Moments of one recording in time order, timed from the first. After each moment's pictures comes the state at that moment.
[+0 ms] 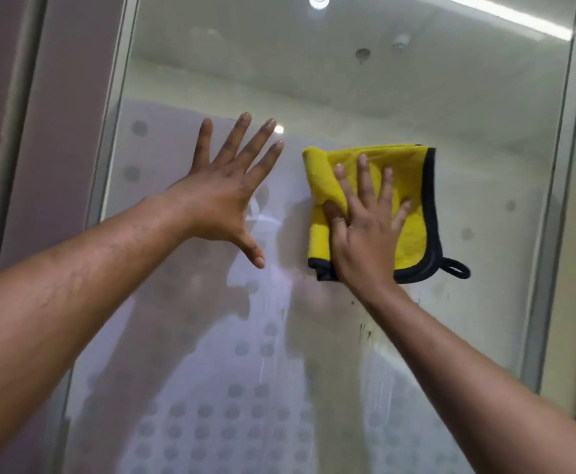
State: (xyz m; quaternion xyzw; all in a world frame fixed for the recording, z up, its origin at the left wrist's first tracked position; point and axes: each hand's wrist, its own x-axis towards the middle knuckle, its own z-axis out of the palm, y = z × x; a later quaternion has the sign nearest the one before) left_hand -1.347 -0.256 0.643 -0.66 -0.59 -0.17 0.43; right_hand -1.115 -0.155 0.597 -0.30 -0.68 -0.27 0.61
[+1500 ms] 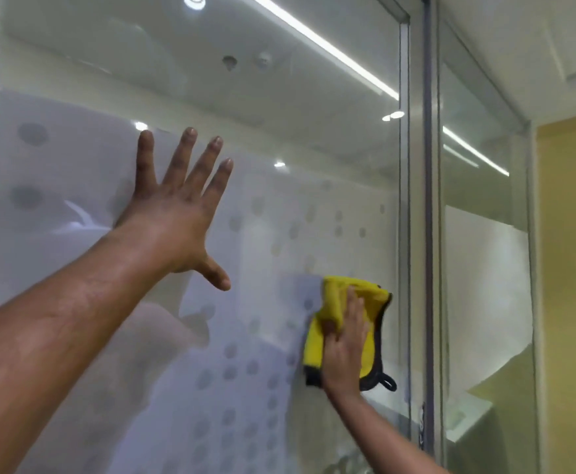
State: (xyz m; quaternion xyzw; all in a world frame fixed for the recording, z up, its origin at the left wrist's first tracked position) left_hand -1.349 -0.250 0.643 -0.68 -0.57 -0.17 0.43; right_hand -1.076 -0.151 0.428 -0.44 -0.53 -0.10 0.72
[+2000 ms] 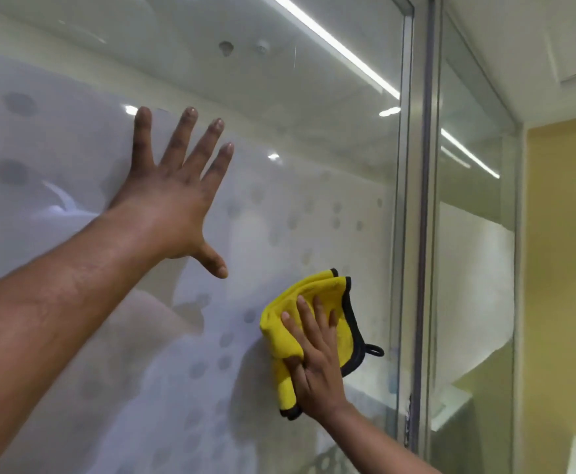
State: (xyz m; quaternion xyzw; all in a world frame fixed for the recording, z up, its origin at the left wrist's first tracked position) left_hand -1.349 -0.249 0.641 -0.67 -0.56 -0.17 0.45; right_hand -1.076 -0.154 0.390 -0.34 -0.72 -0.27 0.55
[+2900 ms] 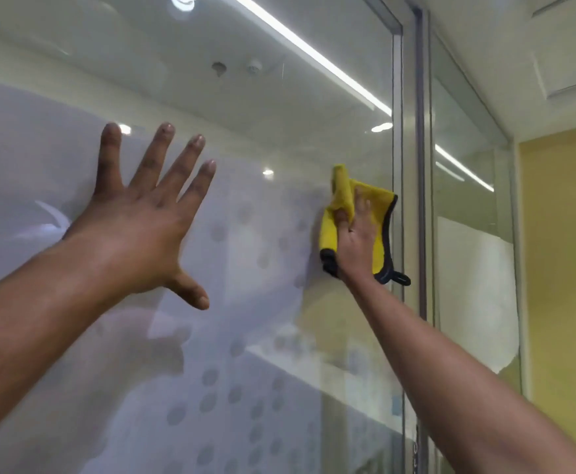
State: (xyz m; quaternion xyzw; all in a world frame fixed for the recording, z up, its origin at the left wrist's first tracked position) left_hand -1.350 -0.245 0.638 -0.67 -0.57 -0.16 0.45; right_hand -1.025 -0.127 0.619 -0.41 -0.56 -0.15 0.71
